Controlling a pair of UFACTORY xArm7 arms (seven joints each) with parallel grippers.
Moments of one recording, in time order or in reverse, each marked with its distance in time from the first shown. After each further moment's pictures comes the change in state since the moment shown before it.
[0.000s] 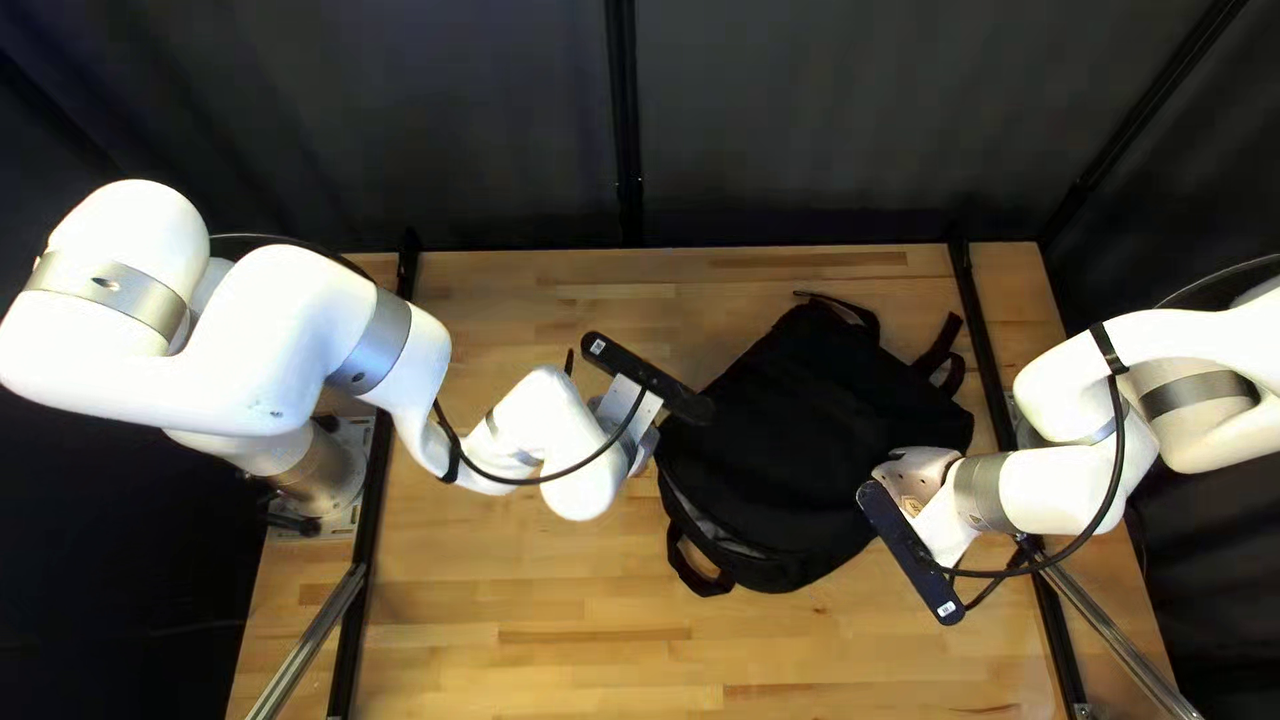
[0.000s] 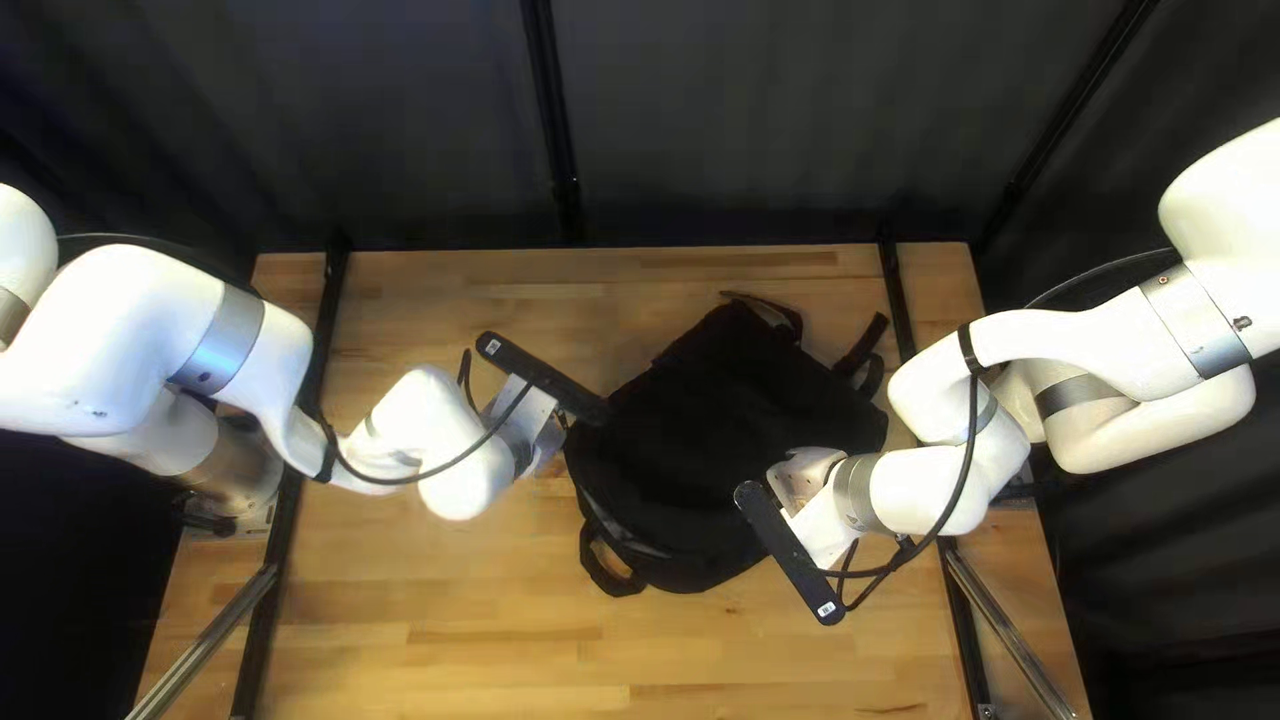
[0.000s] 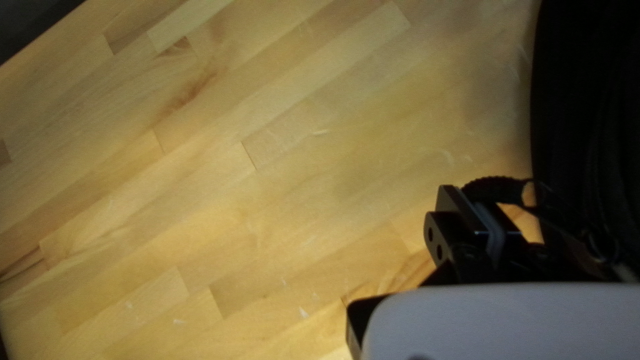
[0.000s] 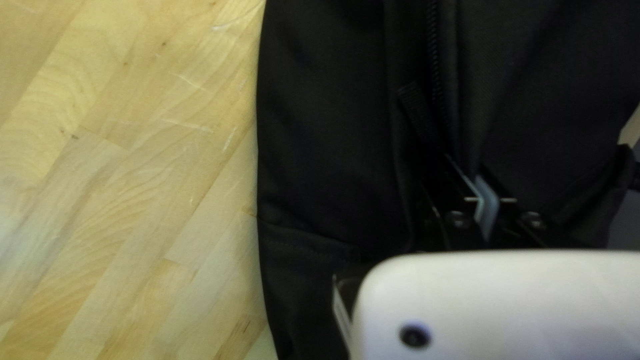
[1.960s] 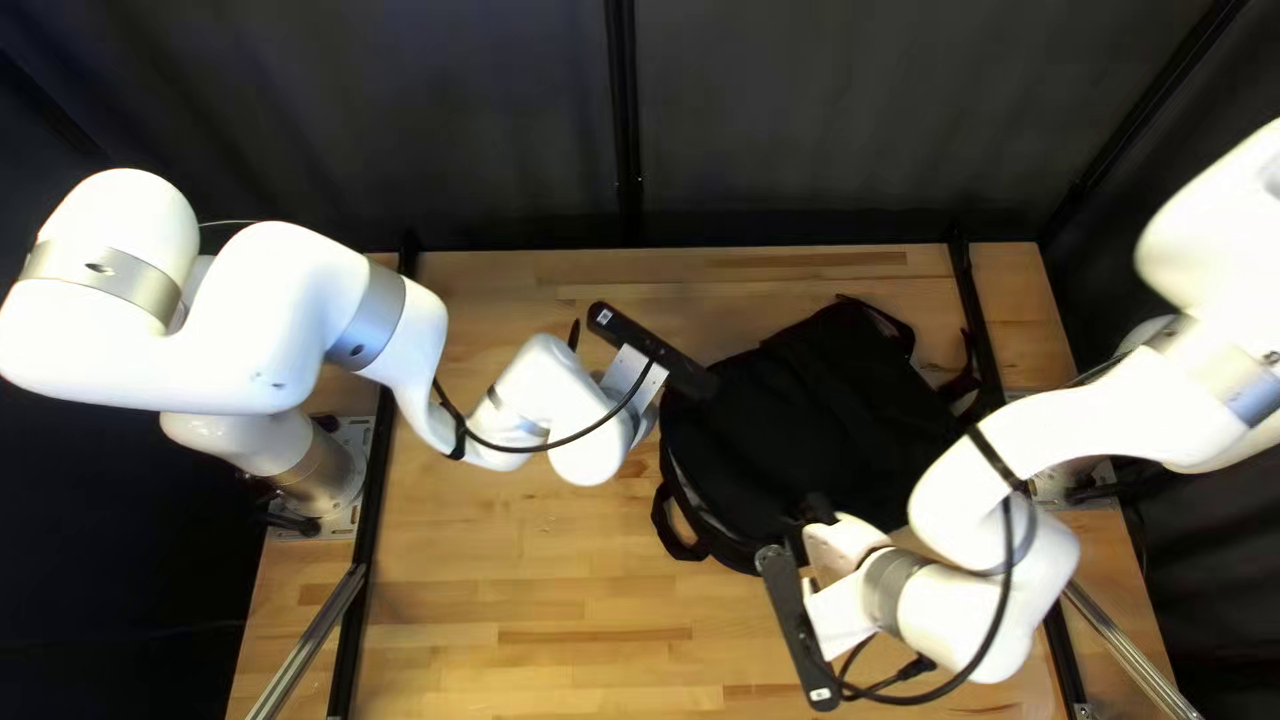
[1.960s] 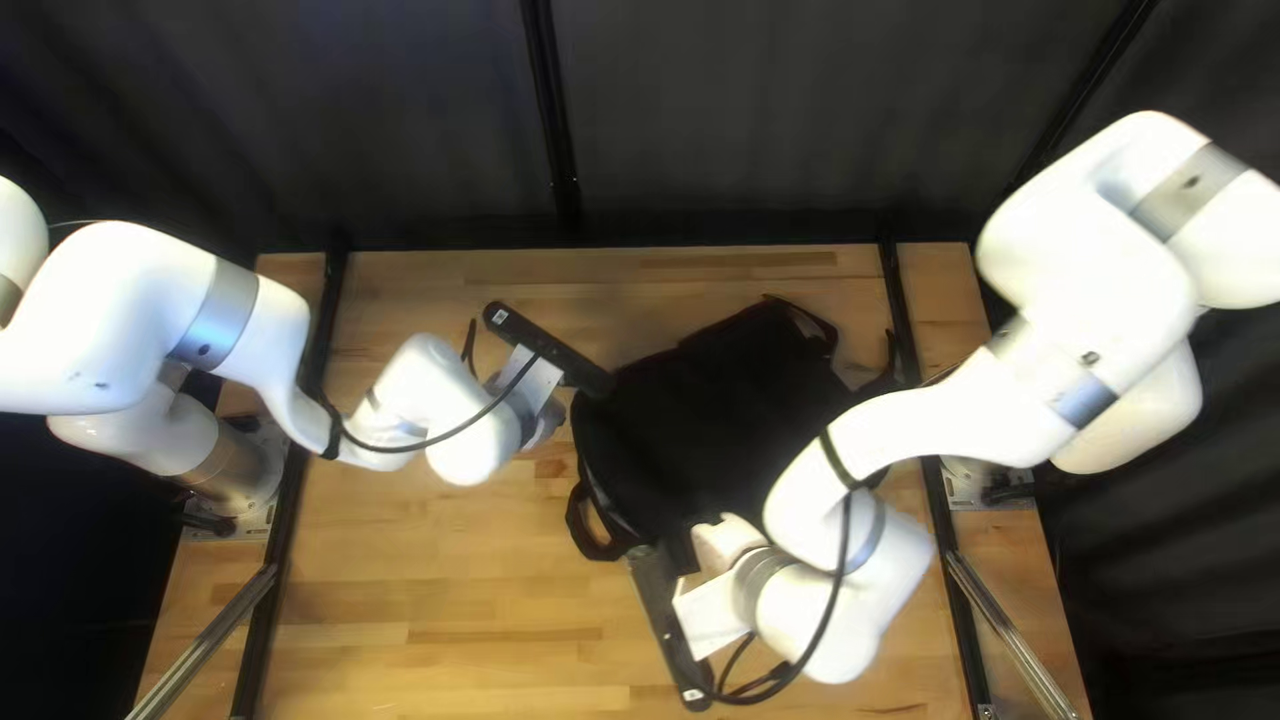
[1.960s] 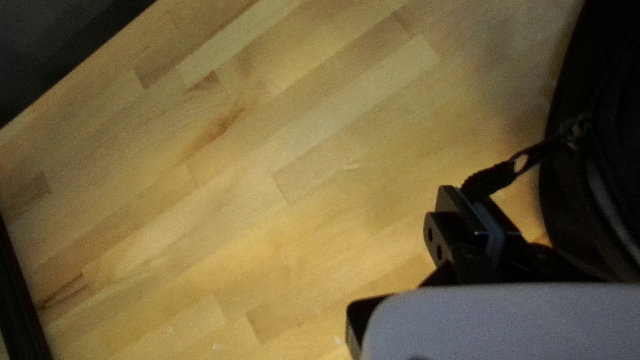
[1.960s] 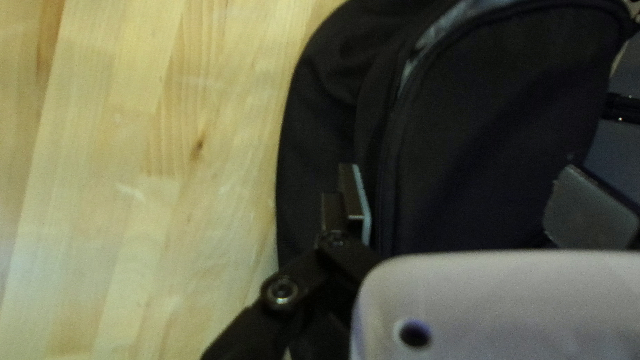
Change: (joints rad) left arm -0.045 -0.072 -0.054 -0.062 -0.057 0.092 0.000; right arm -0.056 0.606 0.200 0.662 -0.278 0.489 0.513
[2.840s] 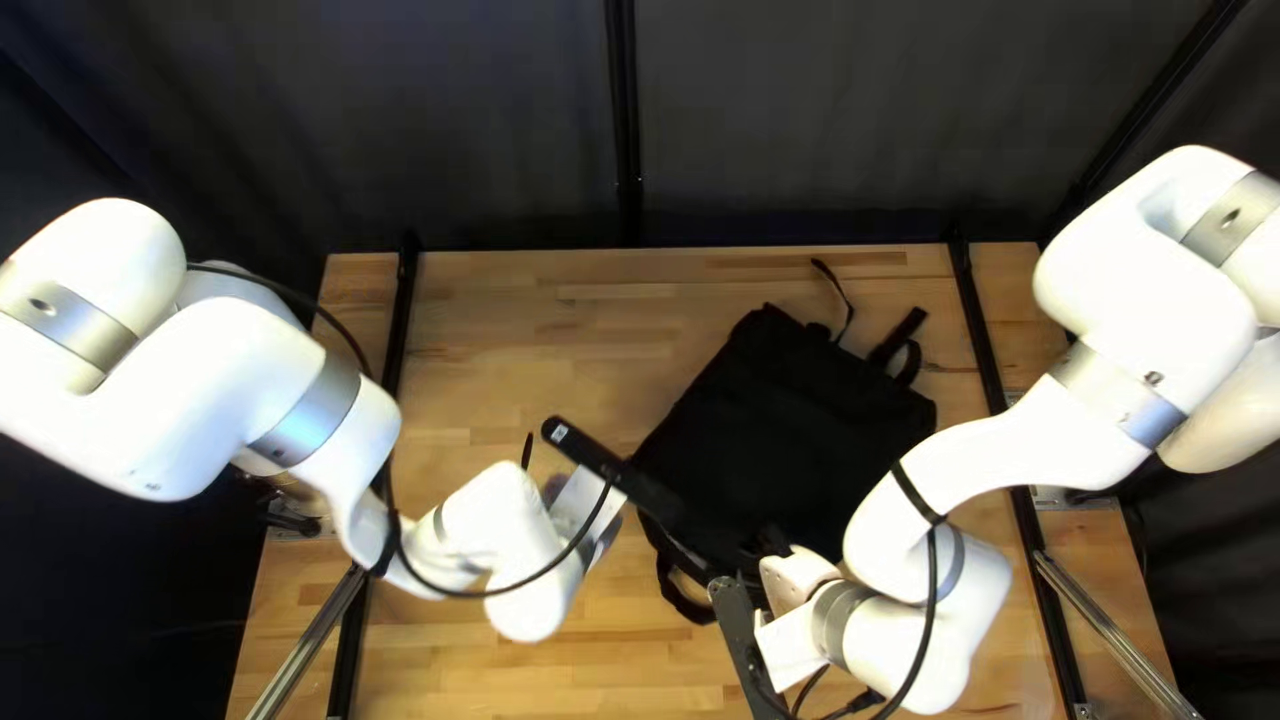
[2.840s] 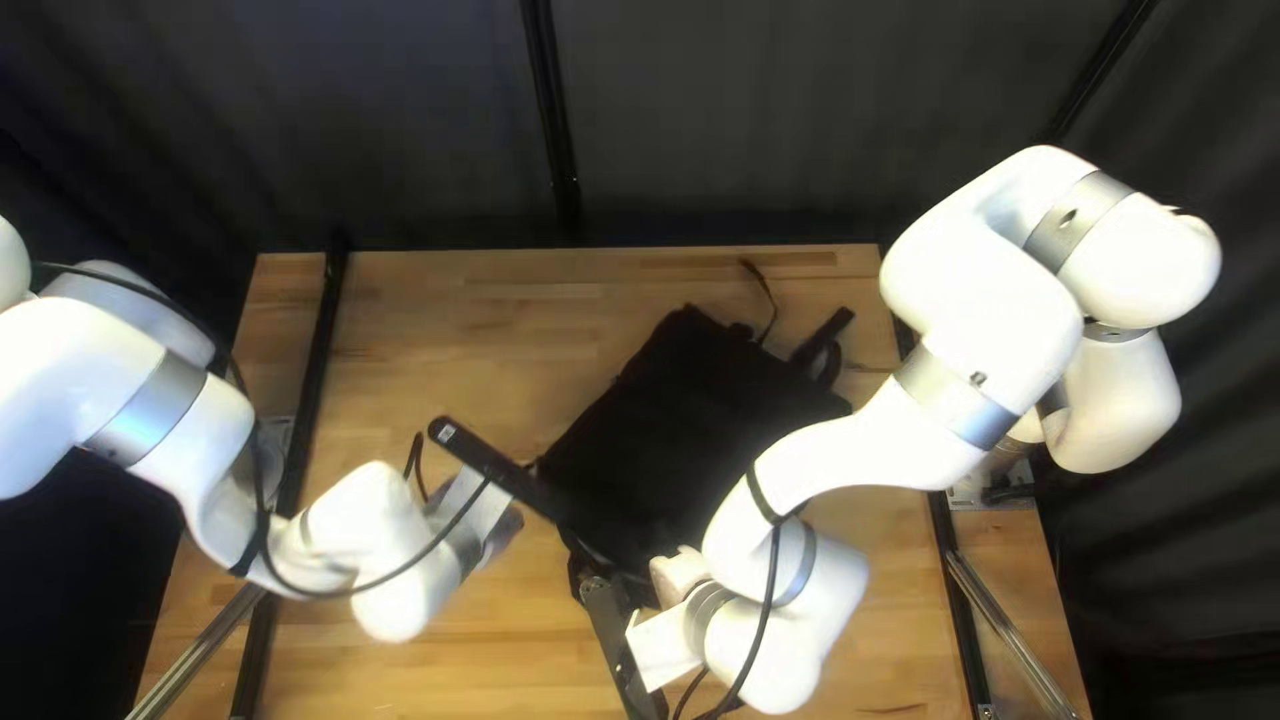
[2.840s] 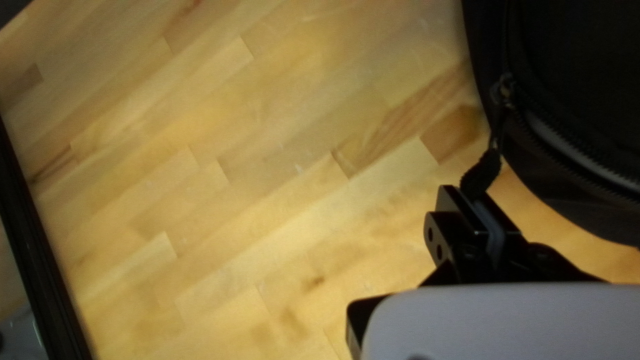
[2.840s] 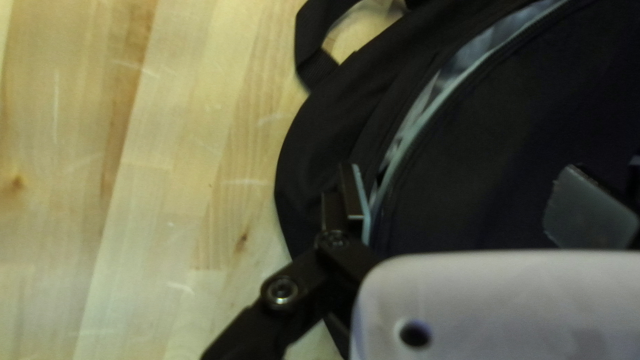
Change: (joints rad) left arm -0.209 0.072 -0.190 0.107 -0.125 0.196 -0.199; right arm 0.072 0.251 -0.033 0.177 -0.125 0.001 0.111
